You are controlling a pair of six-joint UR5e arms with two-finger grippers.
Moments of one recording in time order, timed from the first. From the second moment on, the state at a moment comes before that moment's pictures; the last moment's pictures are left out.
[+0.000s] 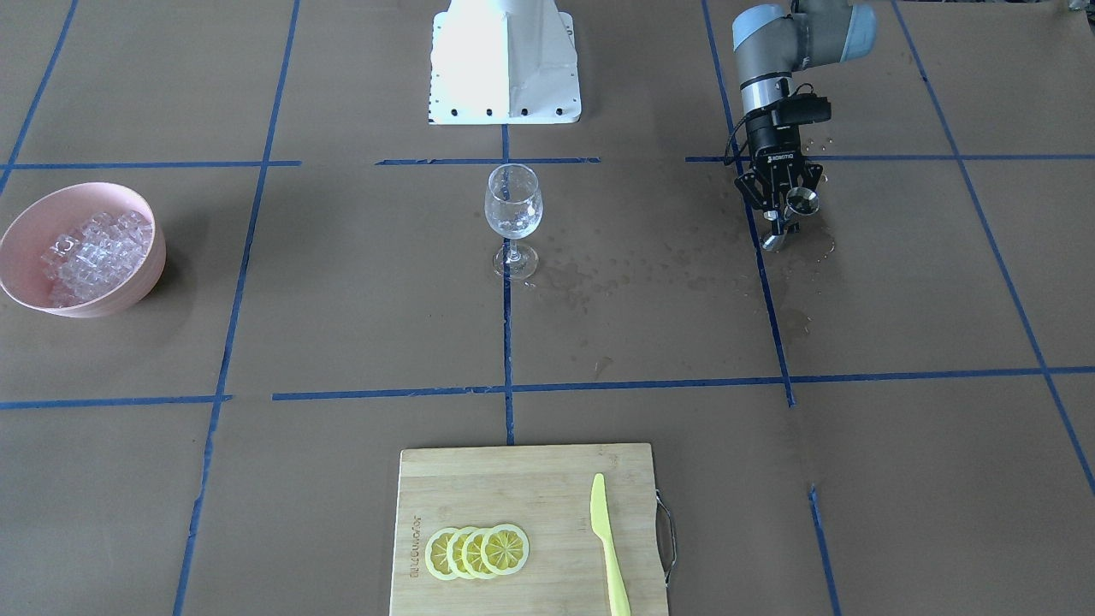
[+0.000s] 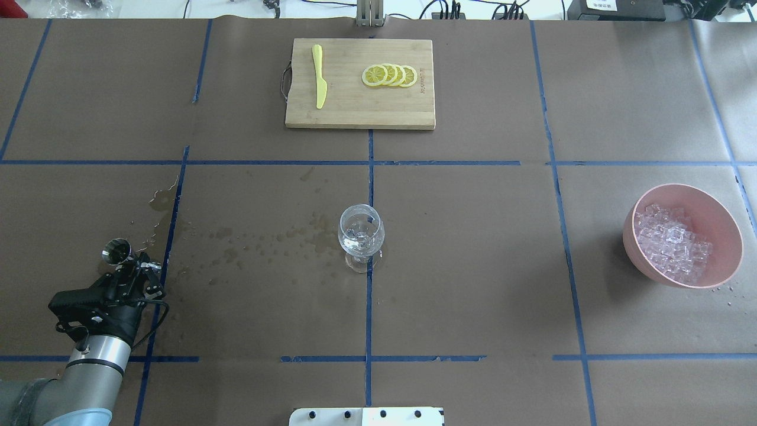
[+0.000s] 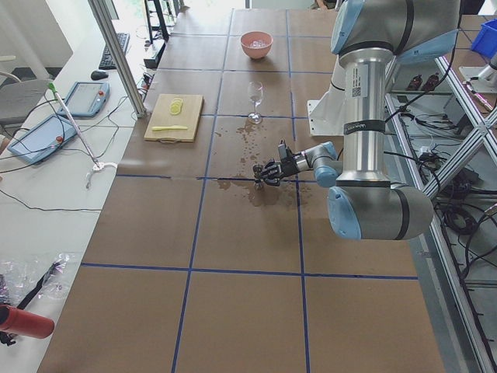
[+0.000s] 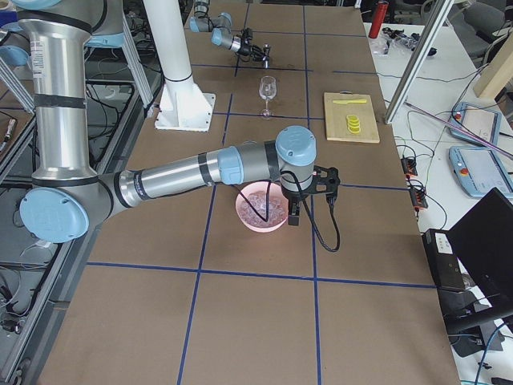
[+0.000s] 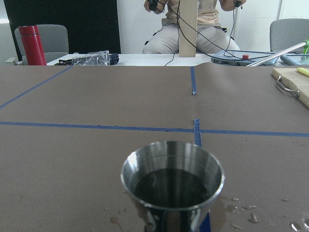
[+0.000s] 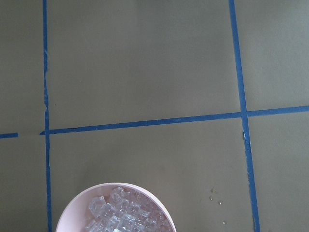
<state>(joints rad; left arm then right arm) -0.04 -1.42 -1.87 -1.99 -0.48 -1.81 1.56 -1.58 1.88 -1.66 2.49 0.26</state>
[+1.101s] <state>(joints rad) -0.13 -1.44 -2.02 -2.00 -0.48 -1.65 1.41 -1.59 1.97 -1.64 2.41 0.45</state>
